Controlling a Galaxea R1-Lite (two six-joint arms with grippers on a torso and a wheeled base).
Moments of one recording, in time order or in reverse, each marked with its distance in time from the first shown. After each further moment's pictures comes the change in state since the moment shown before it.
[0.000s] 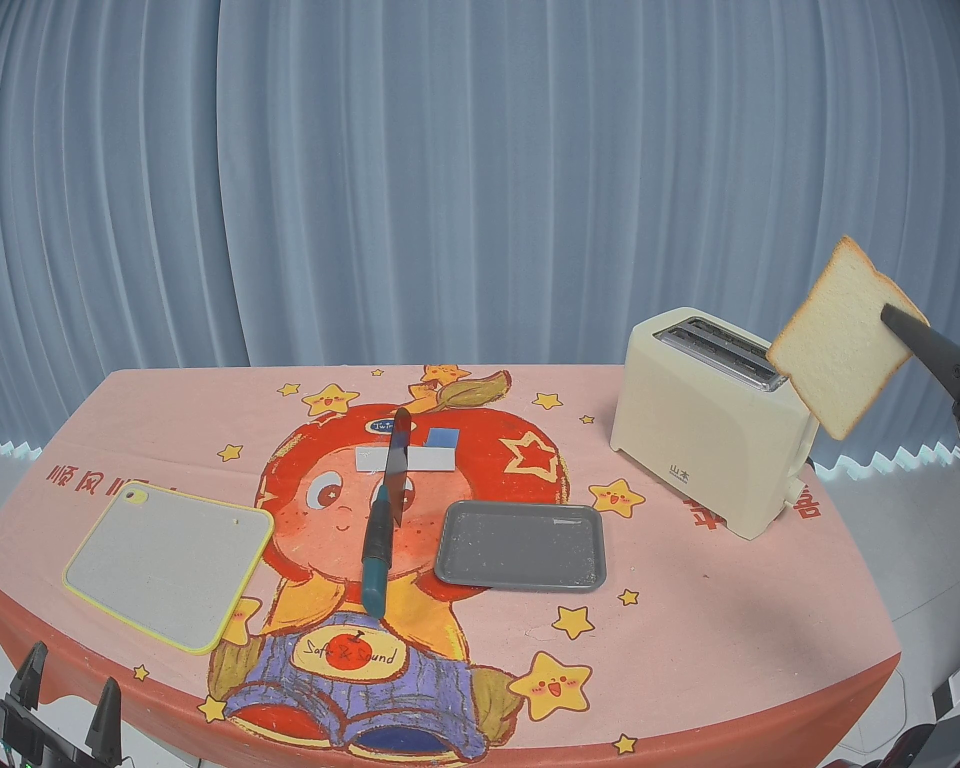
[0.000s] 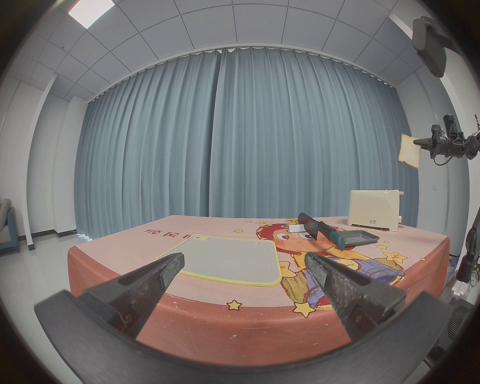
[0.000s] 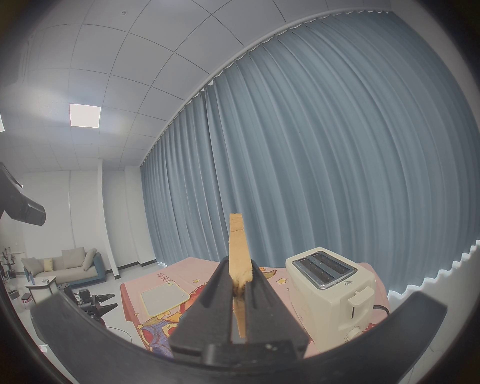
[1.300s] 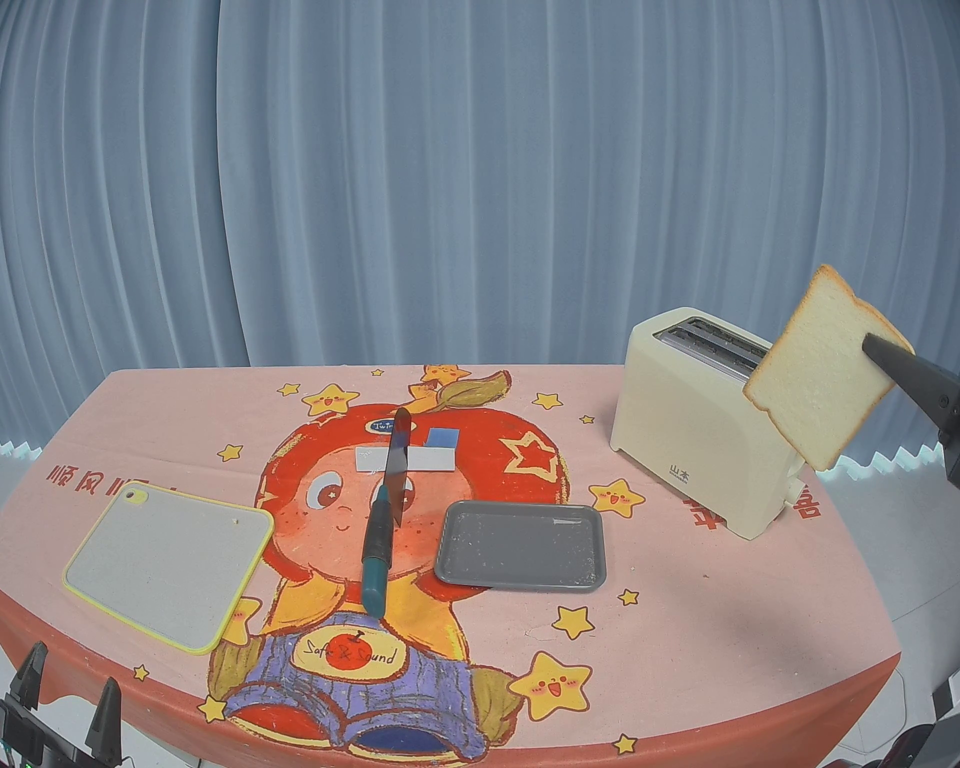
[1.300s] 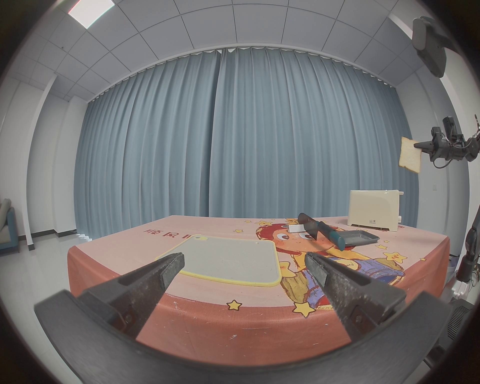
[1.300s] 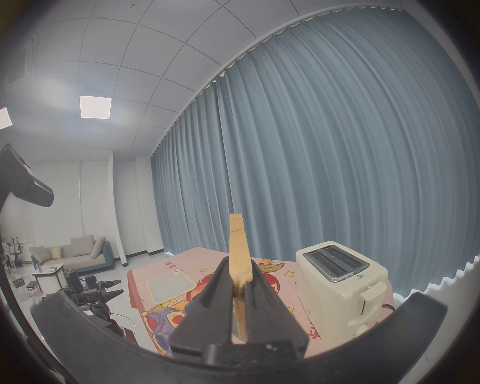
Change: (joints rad) left arm -0.001 0.000 0.000 0.000 0.000 0.000; right arm 0.053 0.011 0.031 -0.004 0.022 -0.049
